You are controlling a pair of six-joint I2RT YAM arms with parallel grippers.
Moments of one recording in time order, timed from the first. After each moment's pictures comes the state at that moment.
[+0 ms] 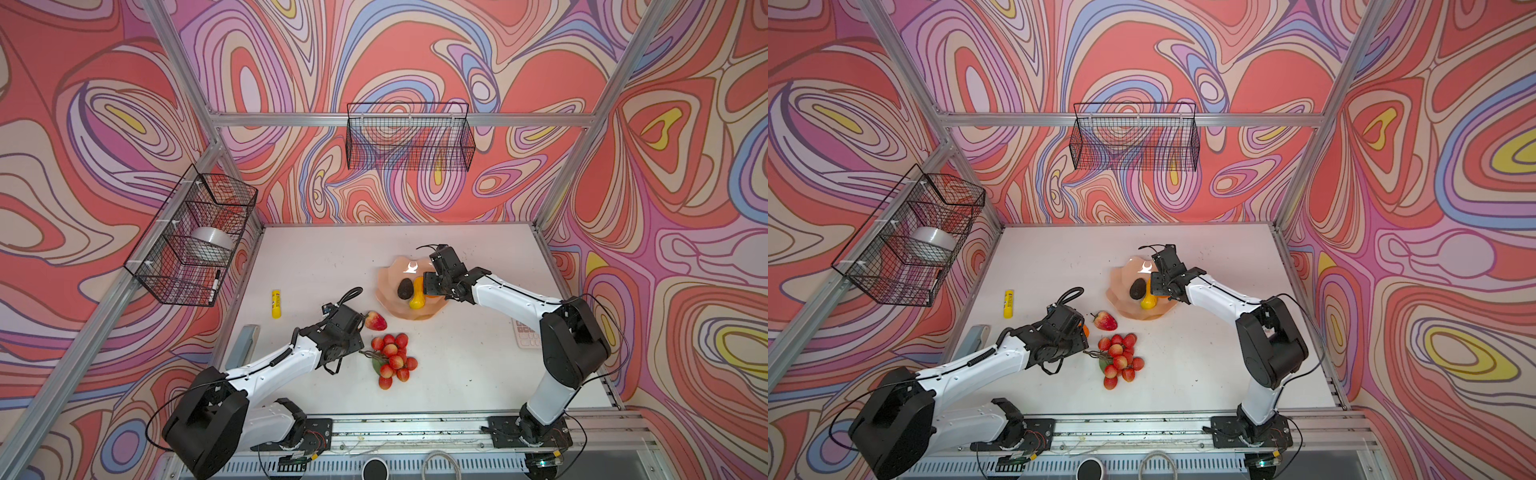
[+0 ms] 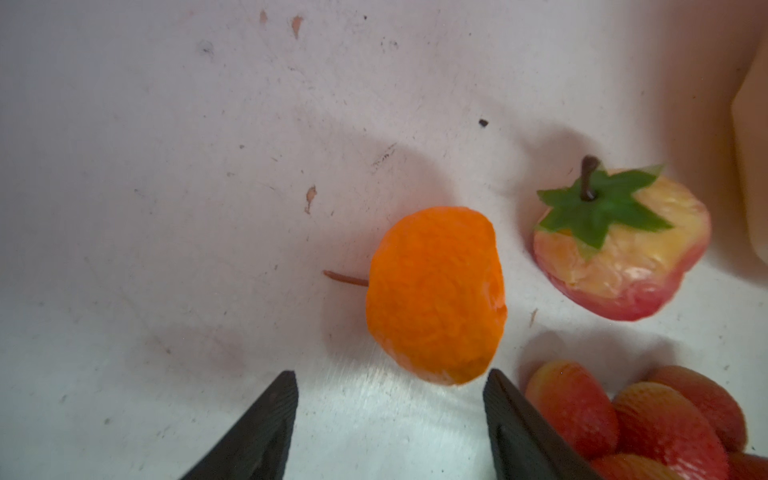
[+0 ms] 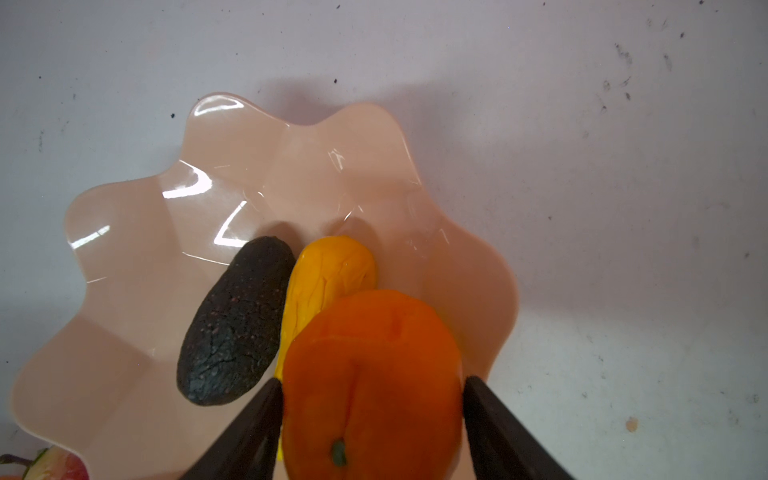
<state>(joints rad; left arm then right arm) -0.61 1.23 0.59 -0.50 -0.21 -0.96 0.54 1.75 1.23 -0.40 0.17 0.47</state>
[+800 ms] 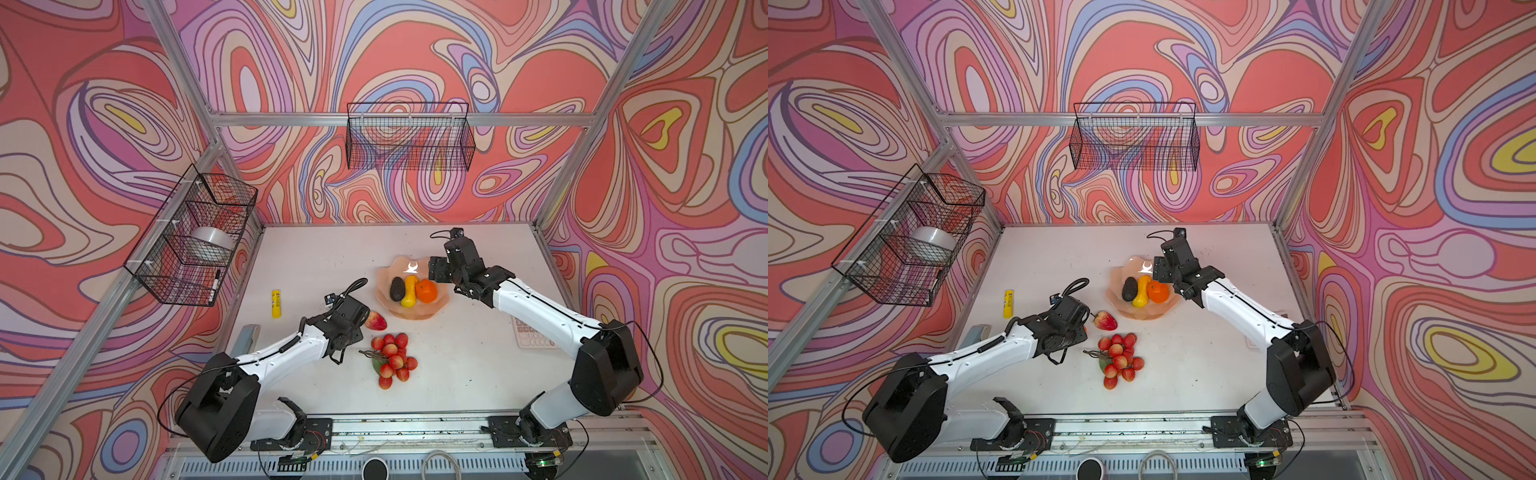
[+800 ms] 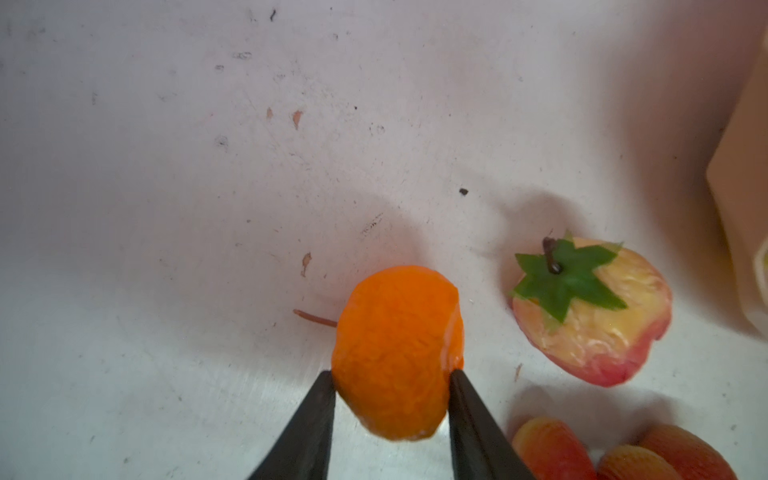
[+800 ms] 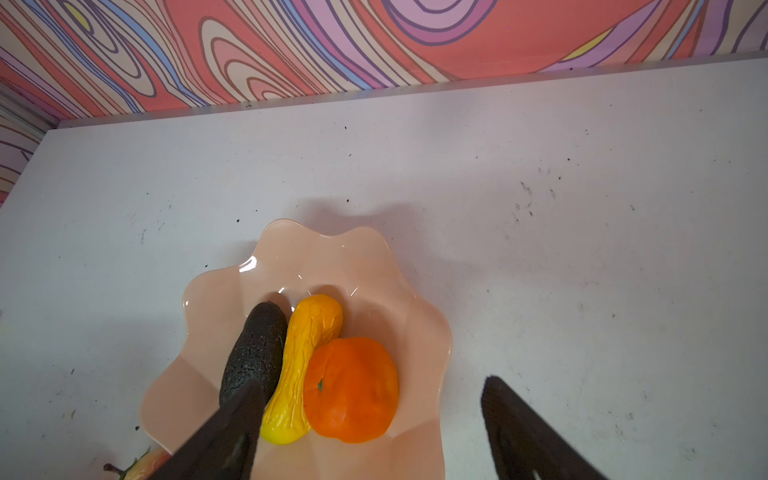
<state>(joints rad) -0.60 1.31 0.68 -0.52 -0.30 -0.93 0.54 1.55 1.21 -0.37 0.26 0.43</state>
